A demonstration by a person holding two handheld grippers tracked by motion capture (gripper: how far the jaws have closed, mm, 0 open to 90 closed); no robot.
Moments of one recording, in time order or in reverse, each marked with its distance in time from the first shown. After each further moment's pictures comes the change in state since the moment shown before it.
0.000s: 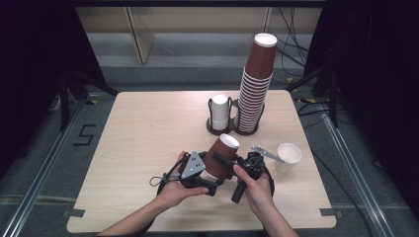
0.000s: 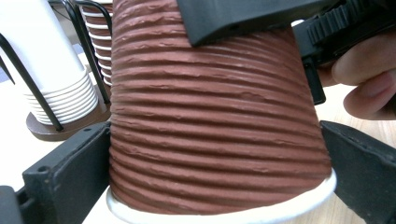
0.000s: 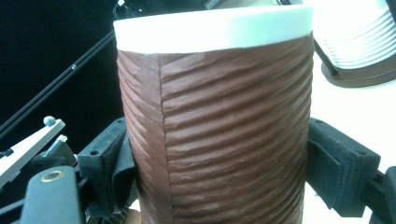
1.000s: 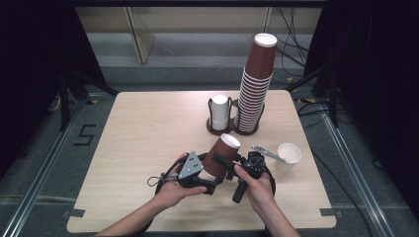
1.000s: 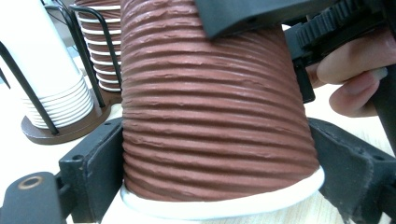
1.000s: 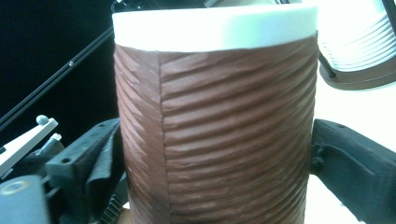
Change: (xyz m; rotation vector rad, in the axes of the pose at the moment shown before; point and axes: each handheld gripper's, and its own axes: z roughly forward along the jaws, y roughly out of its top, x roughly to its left) left arm 0.000 0.003 -0.007 -0.013 -0.022 -0.001; right arm 0.003 0.003 -0.003 0.013 -0.015 -0.016
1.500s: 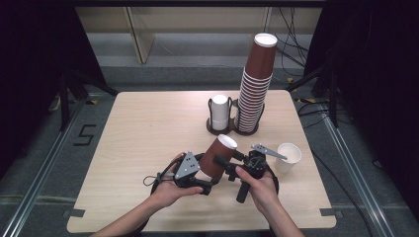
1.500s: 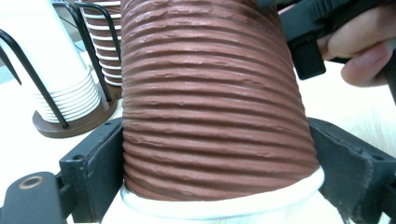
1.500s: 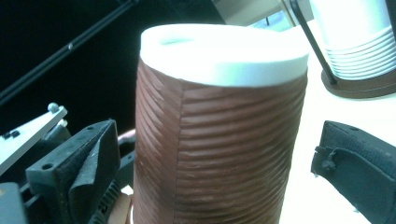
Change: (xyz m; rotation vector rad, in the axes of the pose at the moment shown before) left arm 0.006 -0.001 -0.010 0.035 0.003 0.023; right arm 0.006 0.007 -0.006 0.044 0.006 -0.082
